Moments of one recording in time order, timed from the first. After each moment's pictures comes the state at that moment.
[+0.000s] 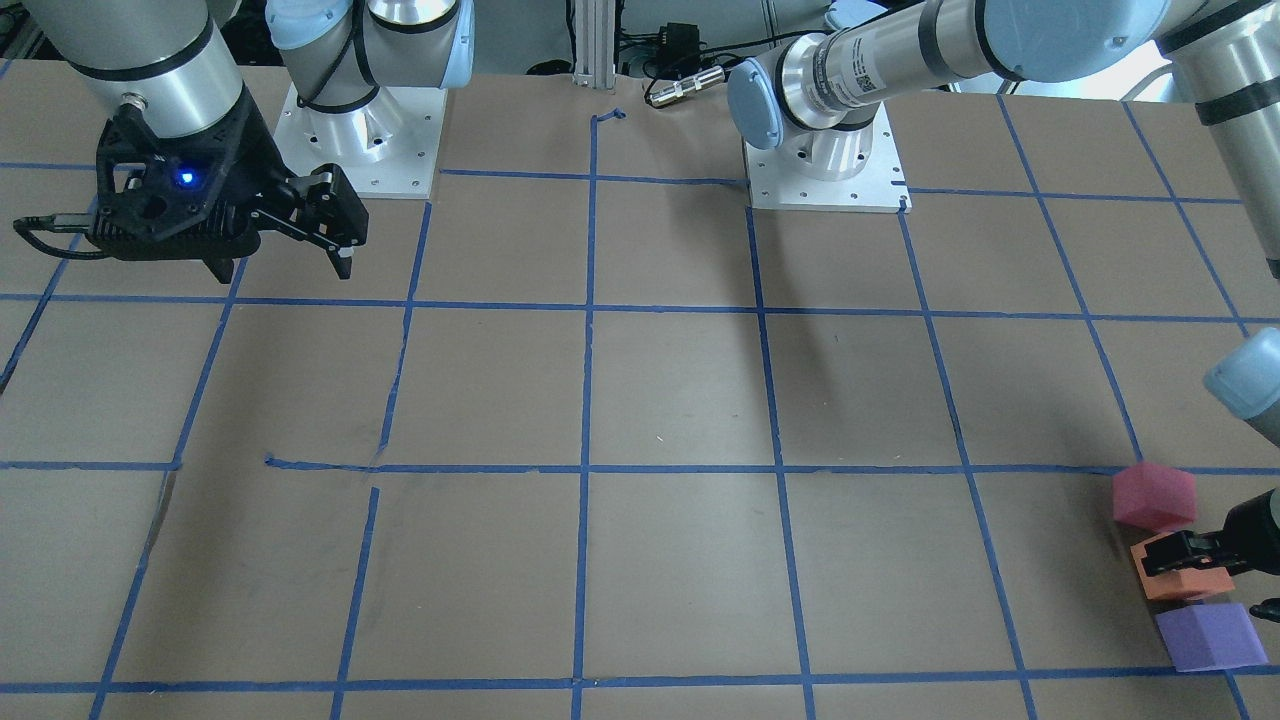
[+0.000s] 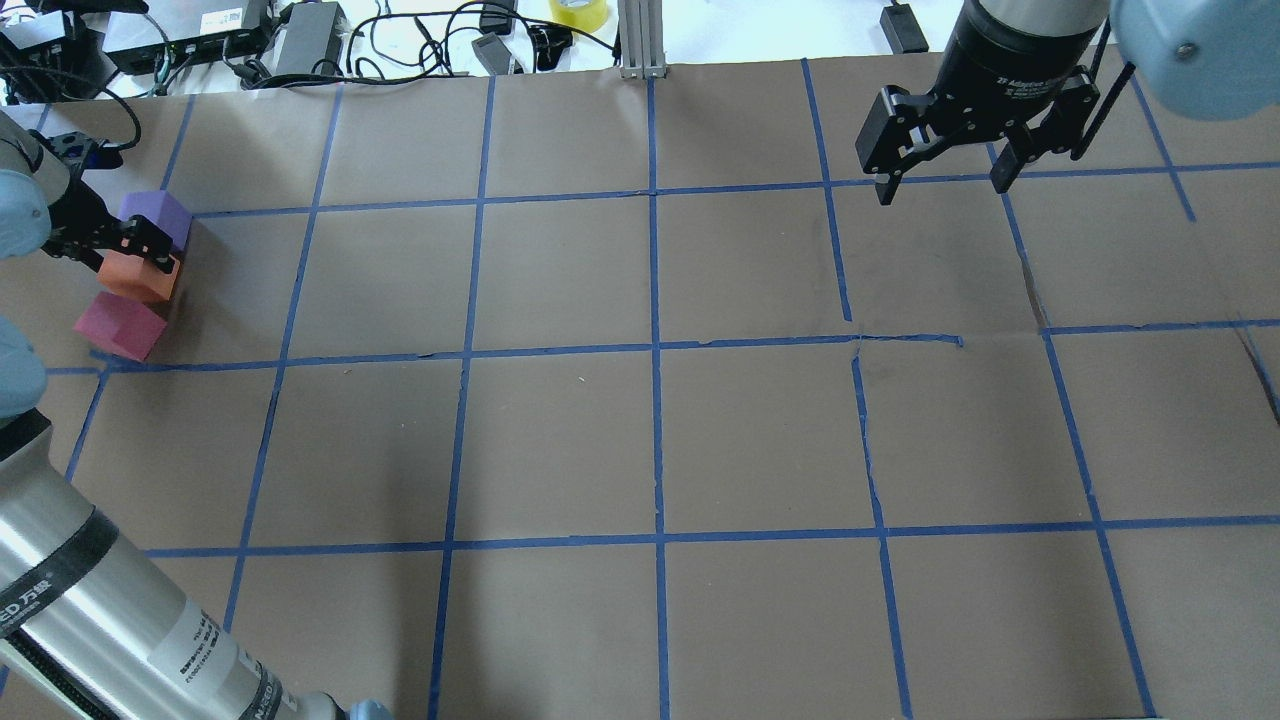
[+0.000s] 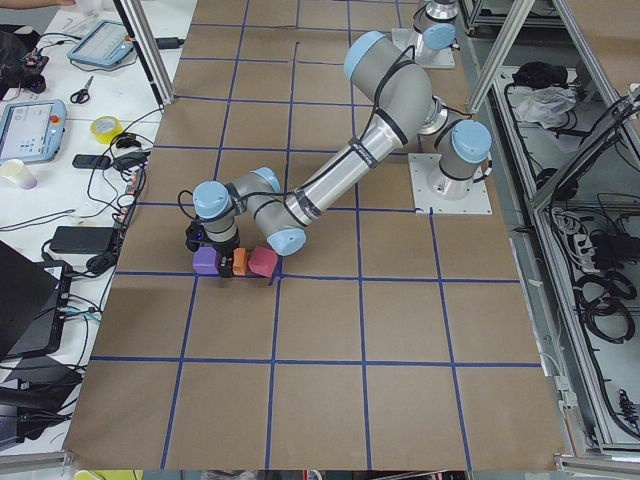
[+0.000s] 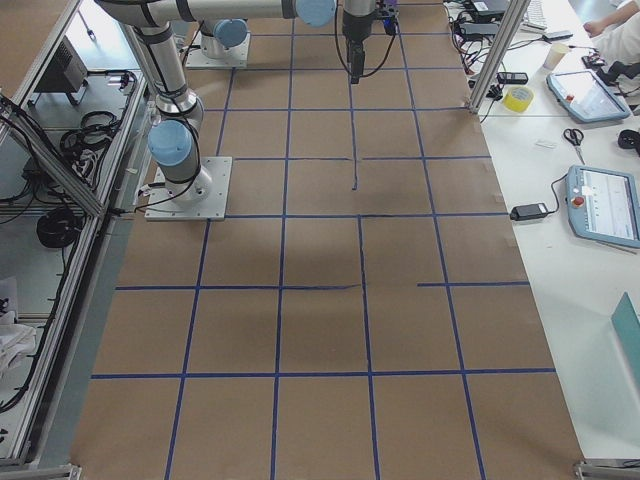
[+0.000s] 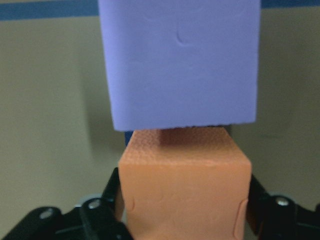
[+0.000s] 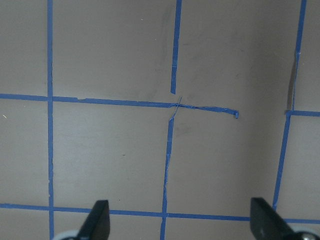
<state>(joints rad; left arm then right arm) -0.98 -2.31 -1.32 -1.03 1.61 0.61 1.58 -1.51 1.48 -1.54 -1.57 -0.06</state>
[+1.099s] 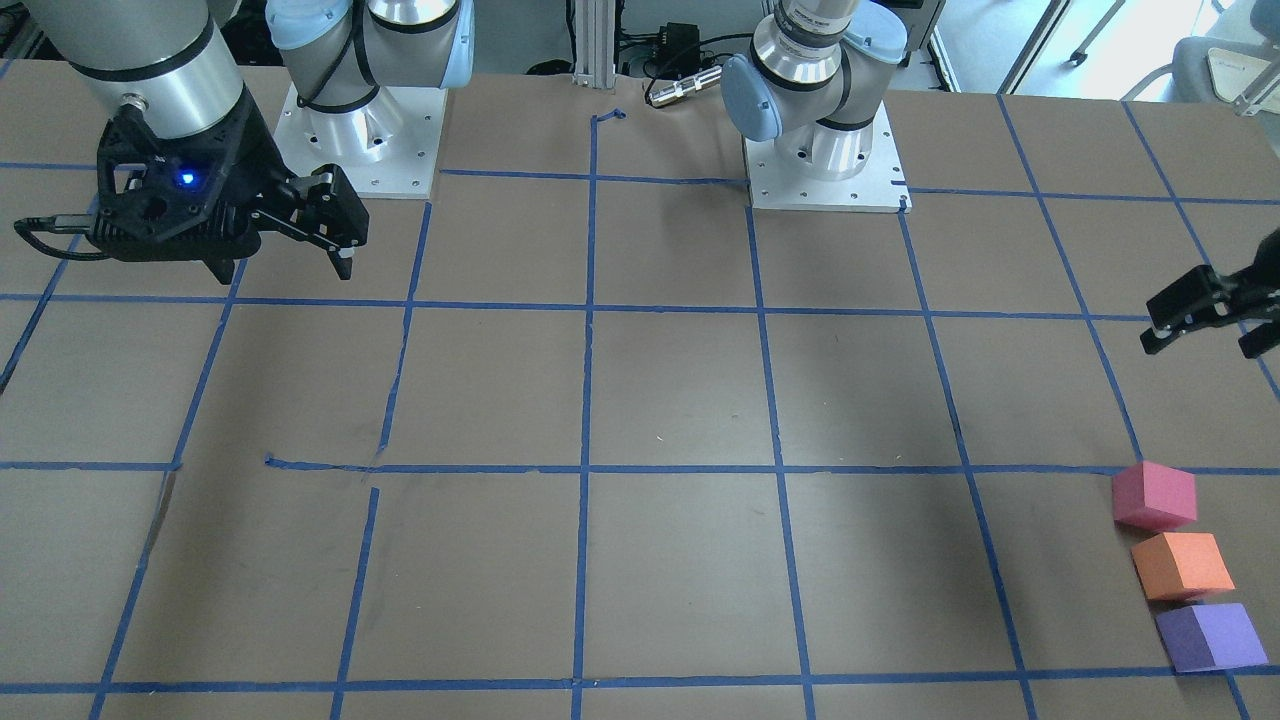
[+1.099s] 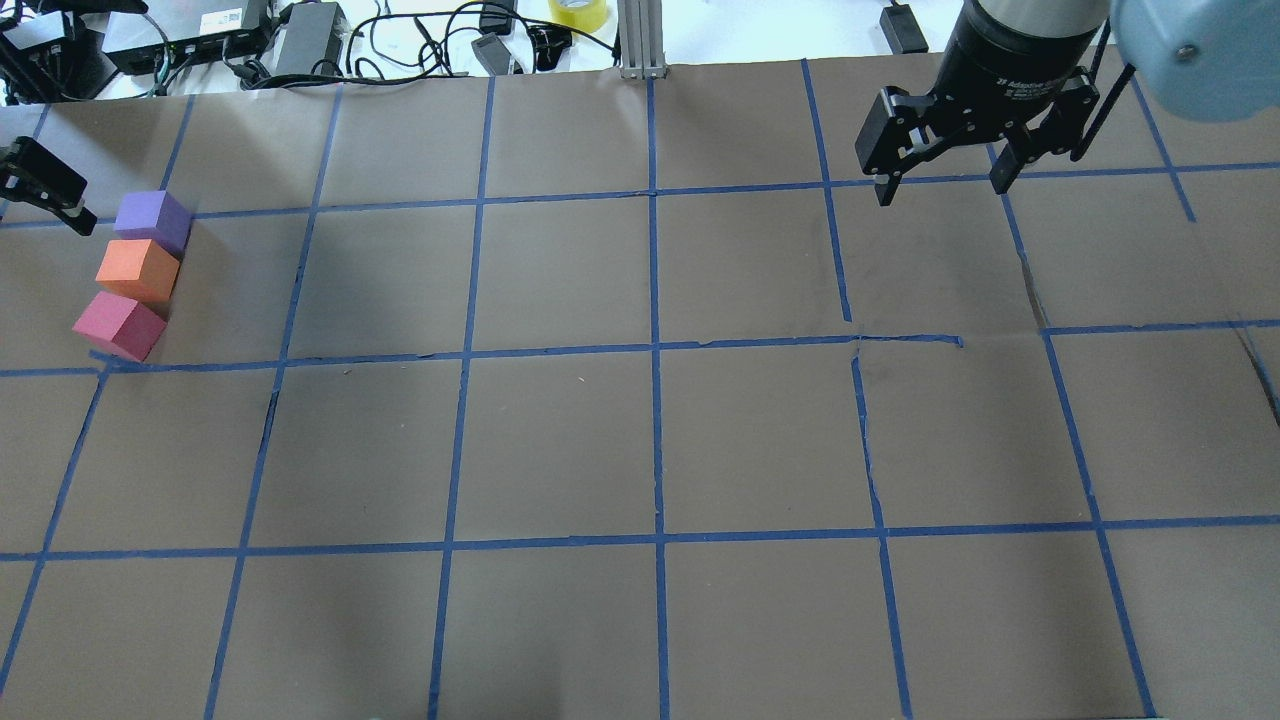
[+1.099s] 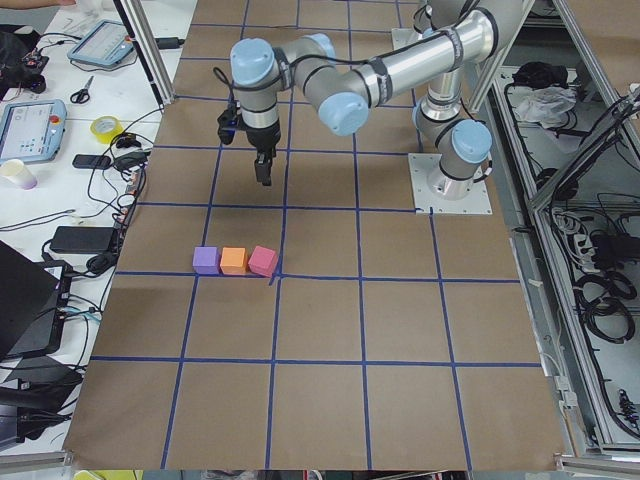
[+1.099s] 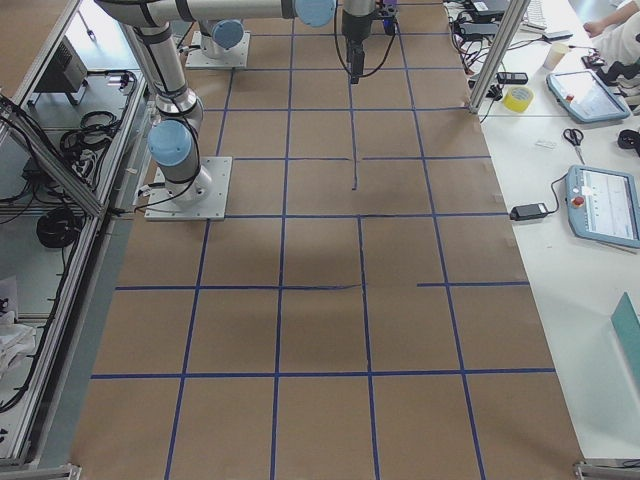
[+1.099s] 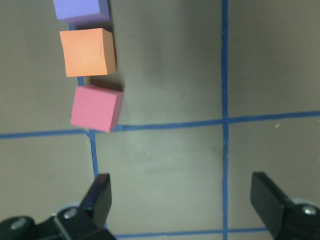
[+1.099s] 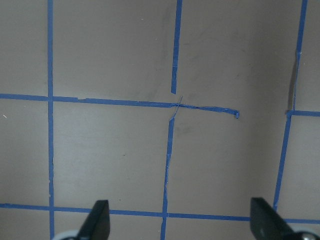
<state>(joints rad) -1.06 -1.70 -1.46 -1.55 1.60 0.53 1.58 -1.51 1.48 -1.54 -1.57 -0.06</state>
